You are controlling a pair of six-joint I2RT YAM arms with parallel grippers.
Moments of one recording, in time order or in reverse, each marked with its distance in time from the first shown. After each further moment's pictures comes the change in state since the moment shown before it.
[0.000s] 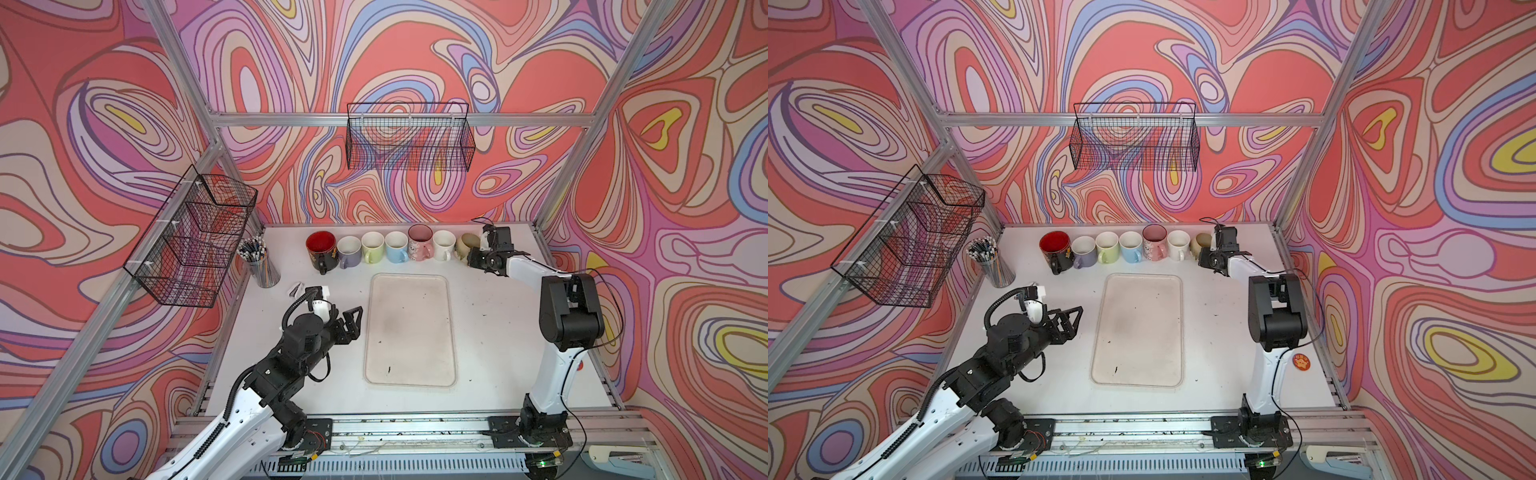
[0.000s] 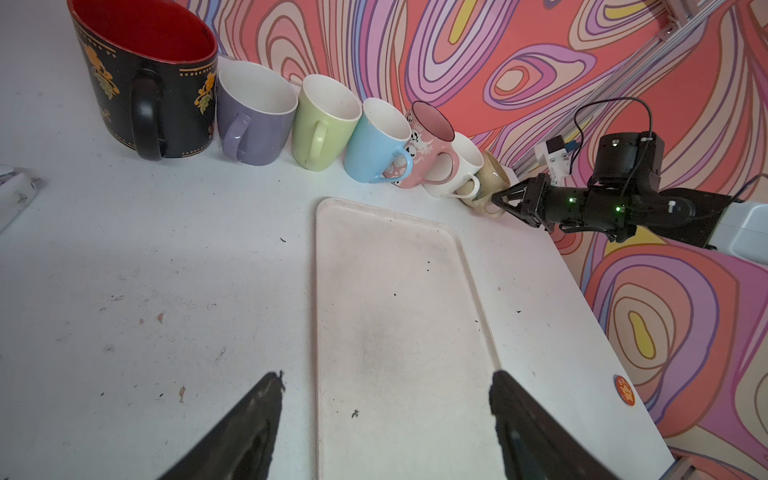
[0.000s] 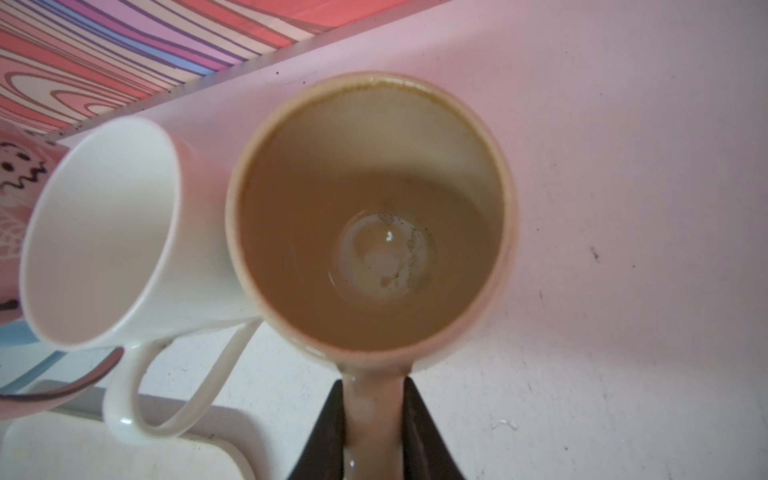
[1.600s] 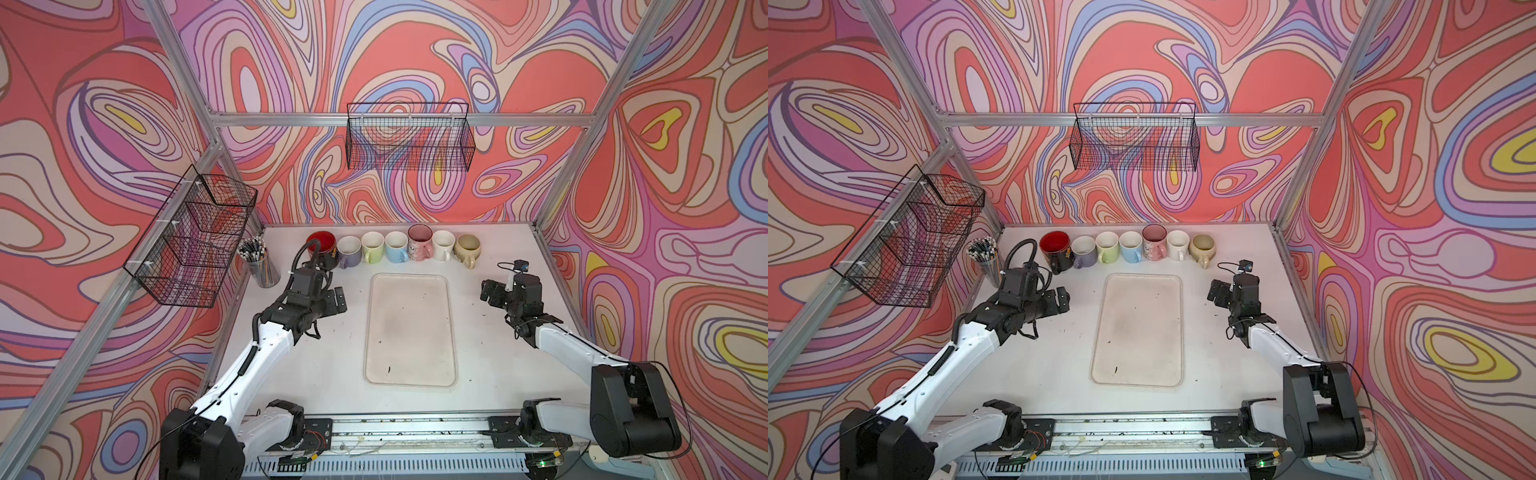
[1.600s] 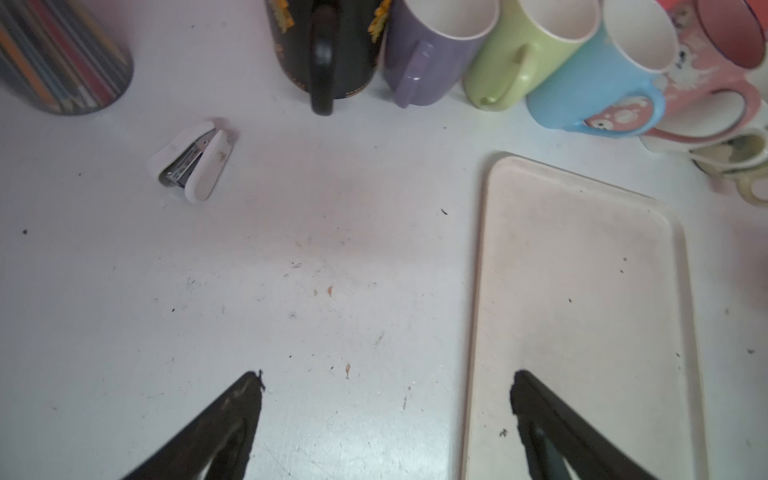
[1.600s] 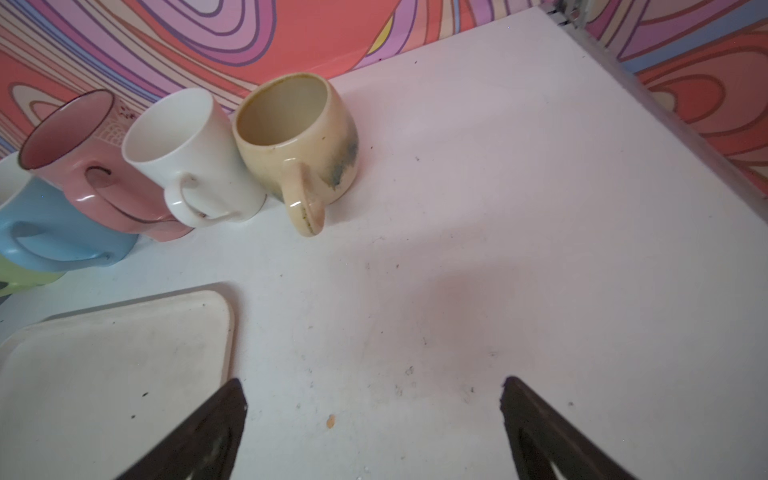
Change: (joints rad) left arm 0.422 0.519 0.294 -0.256 0.095 0.166; right arm 0.005 -0.698 -0.805 0.367 0.244 0.030
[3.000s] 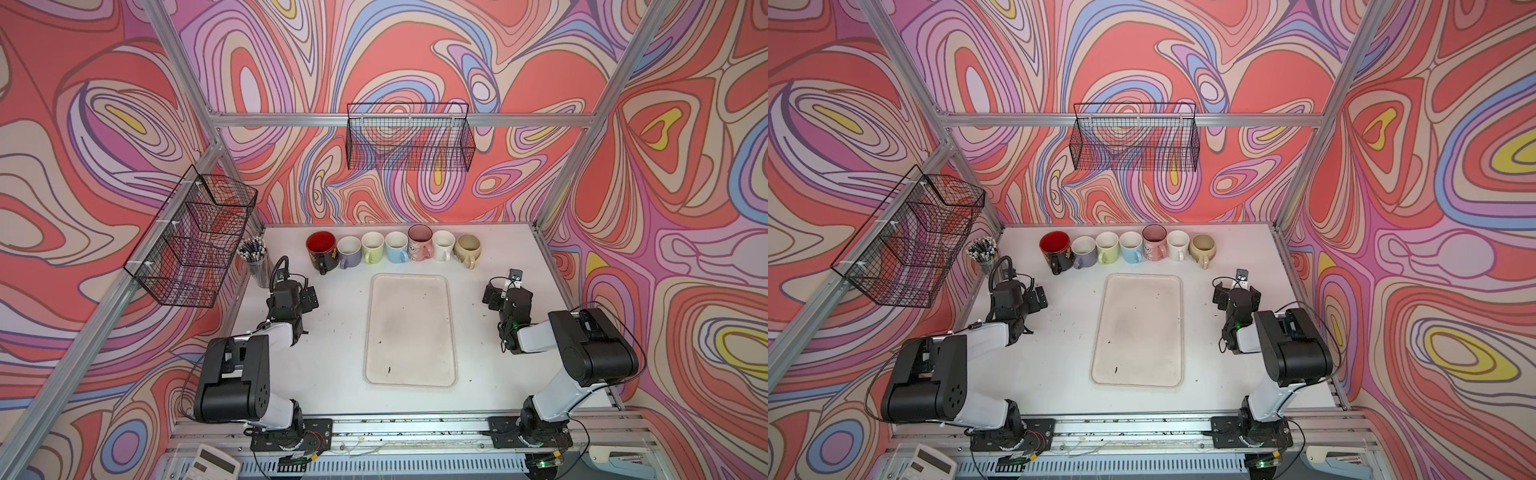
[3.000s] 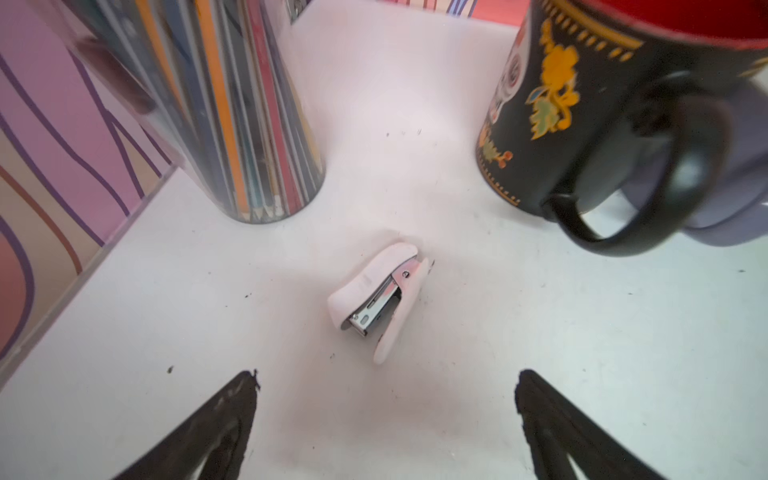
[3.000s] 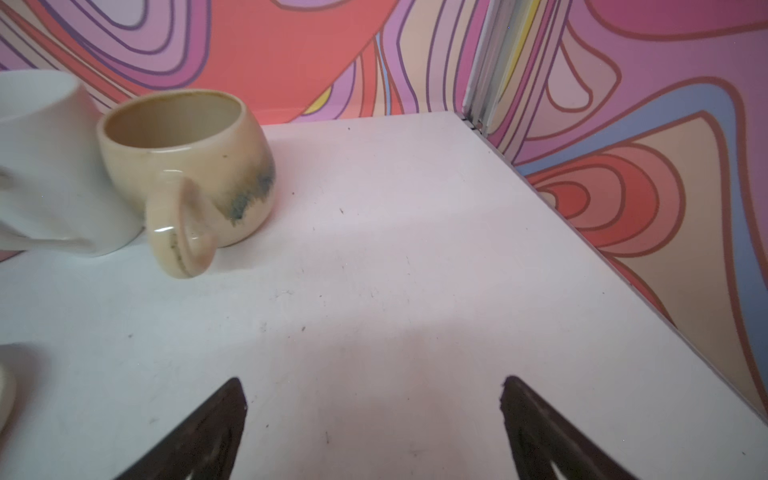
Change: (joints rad) left arm 0.236 0.313 -0.360 0.975 -0.155 0.300; right arm 0.000 0.404 -0.191 0.842 0.183 -0.243
